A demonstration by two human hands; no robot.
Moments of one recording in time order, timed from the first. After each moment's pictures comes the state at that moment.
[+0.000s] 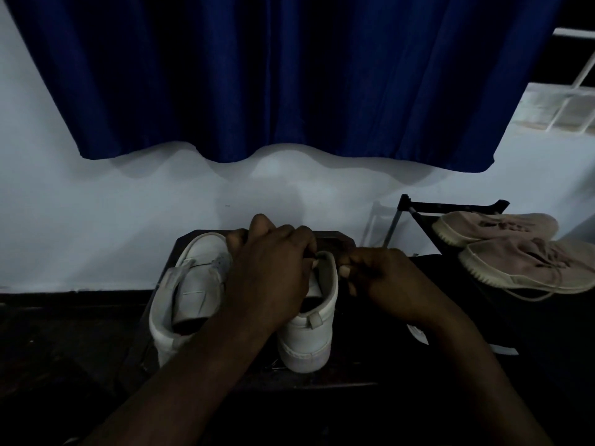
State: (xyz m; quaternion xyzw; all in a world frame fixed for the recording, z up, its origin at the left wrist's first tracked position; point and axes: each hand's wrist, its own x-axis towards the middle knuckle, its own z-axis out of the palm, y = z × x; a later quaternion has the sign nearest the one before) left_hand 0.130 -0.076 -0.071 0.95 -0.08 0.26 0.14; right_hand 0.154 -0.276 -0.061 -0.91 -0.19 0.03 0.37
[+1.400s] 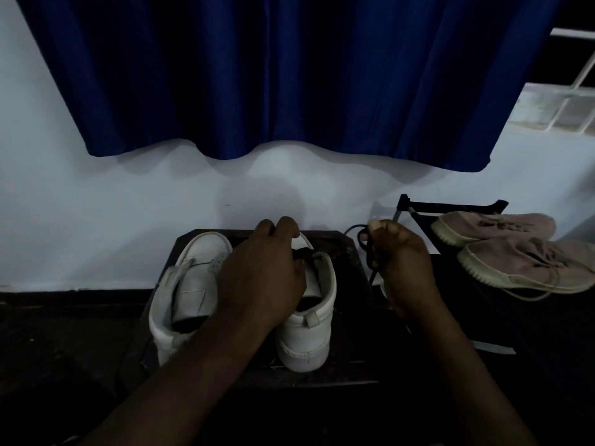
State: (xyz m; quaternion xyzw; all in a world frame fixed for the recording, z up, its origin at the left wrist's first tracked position) left_hand 0.125 -0.072 -0.068 0.95 -0.03 0.21 0.22; right_hand 0.168 -0.265 -0.073 -0.64 -0.02 -0.07 0.77
